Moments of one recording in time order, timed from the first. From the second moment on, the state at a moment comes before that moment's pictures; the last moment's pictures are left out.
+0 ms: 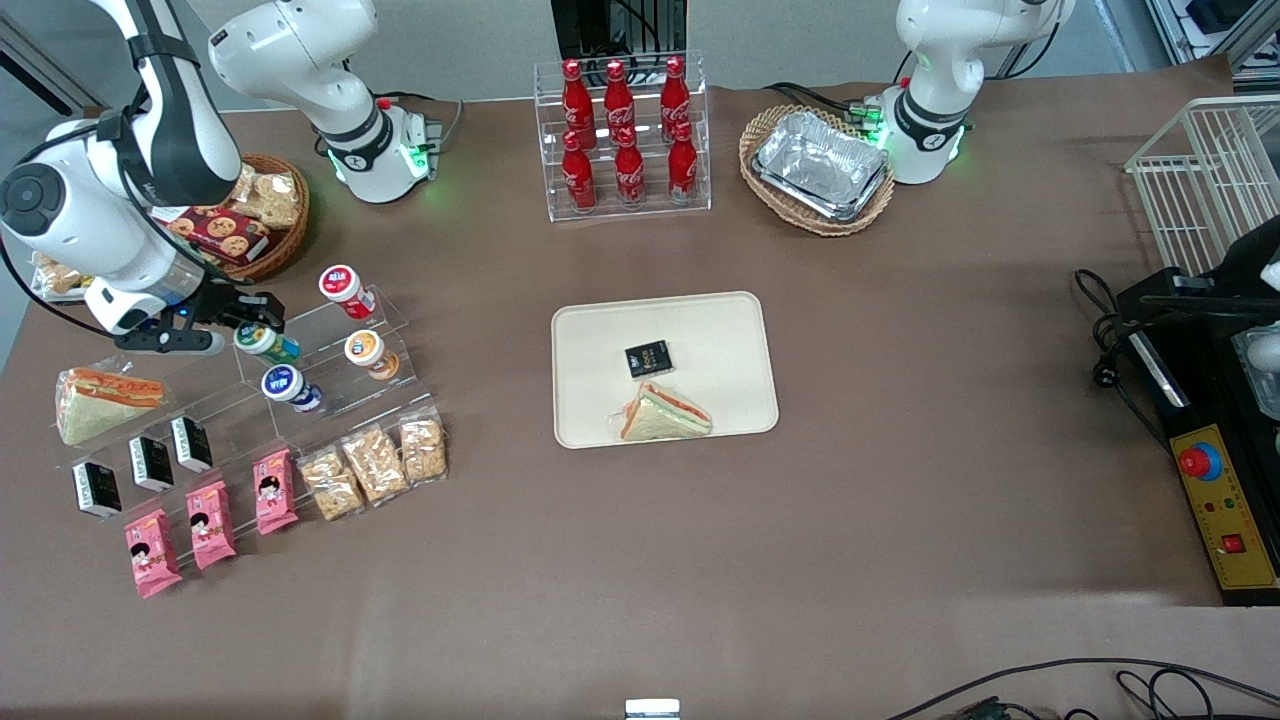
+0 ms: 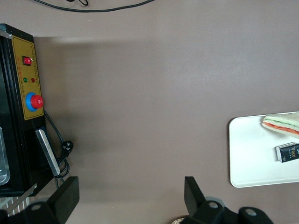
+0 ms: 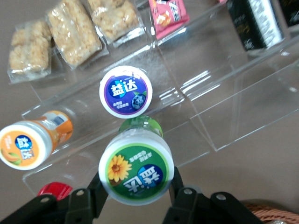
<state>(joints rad) 0.58 -0.27 -0.68 -2.42 -0.17 2.13 0.08</state>
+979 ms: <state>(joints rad) 0.93 -0.29 -0.66 -1.86 -0.10 1.53 0.37</state>
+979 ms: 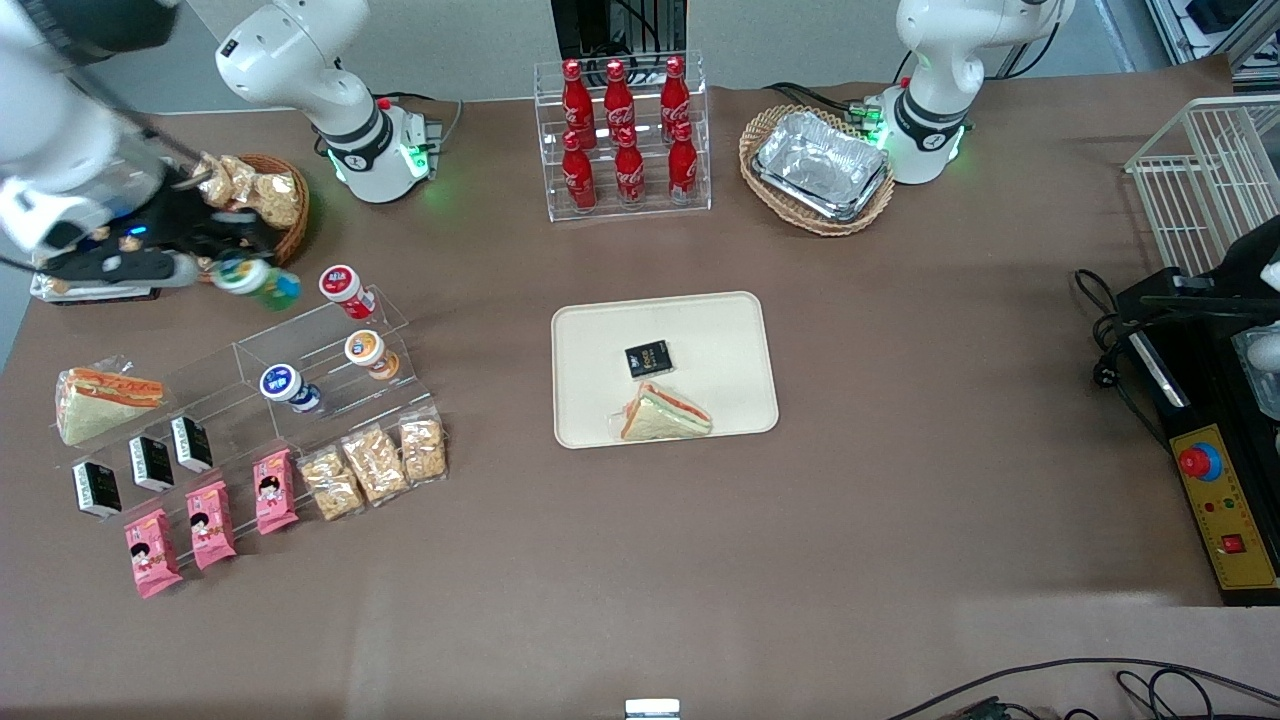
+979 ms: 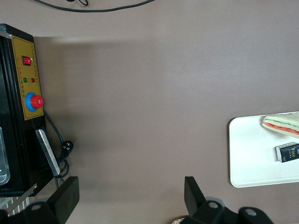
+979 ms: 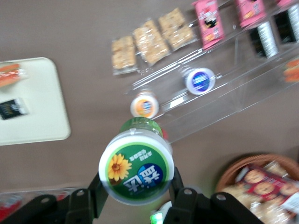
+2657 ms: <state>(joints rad) 1.45 0.26 -0.66 -2.11 0.20 2.30 0.96</state>
